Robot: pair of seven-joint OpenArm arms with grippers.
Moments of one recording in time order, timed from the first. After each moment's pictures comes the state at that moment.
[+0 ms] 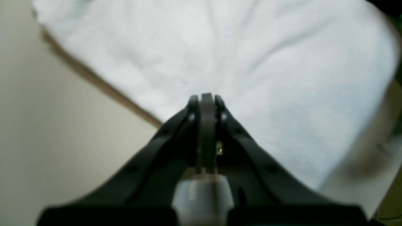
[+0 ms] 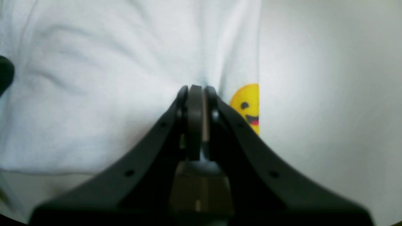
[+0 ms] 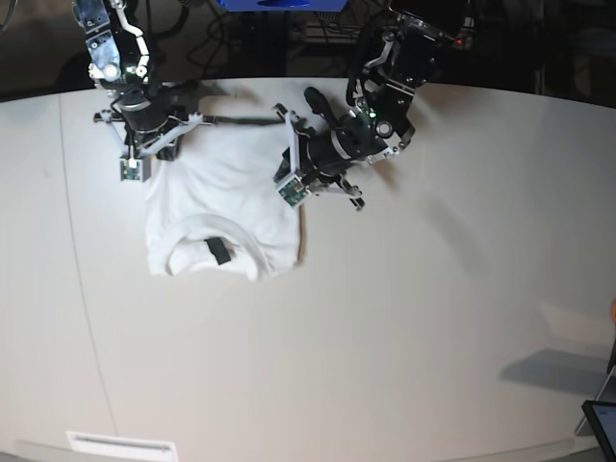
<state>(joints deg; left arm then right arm) 8.2 -6.9 20.2 97.7 0.9 -28.0 40.8 -26.3 15.8 -13.3 108.5 18.2 -21.2 -37.8</state>
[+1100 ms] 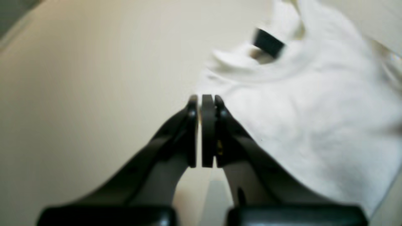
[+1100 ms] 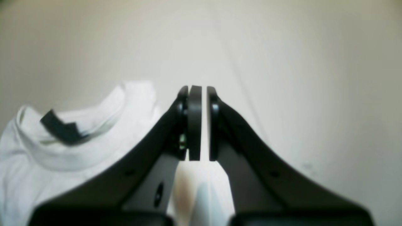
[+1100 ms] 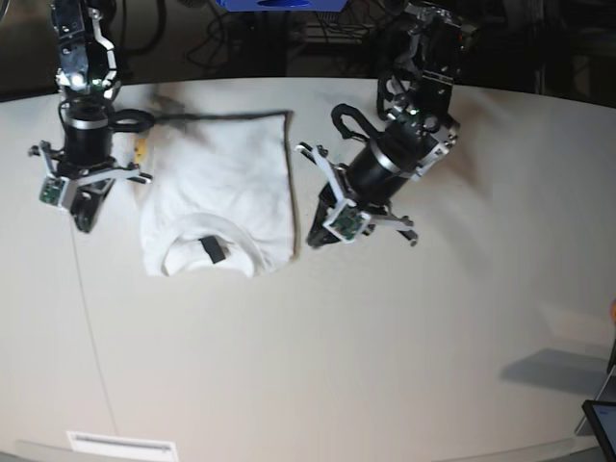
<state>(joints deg) 12.7 -8.1 8.9 112.1 0.9 -25.8 27.0 -27.1 16.3 -2.3 112.9 18.4 -21.4 -7.0</state>
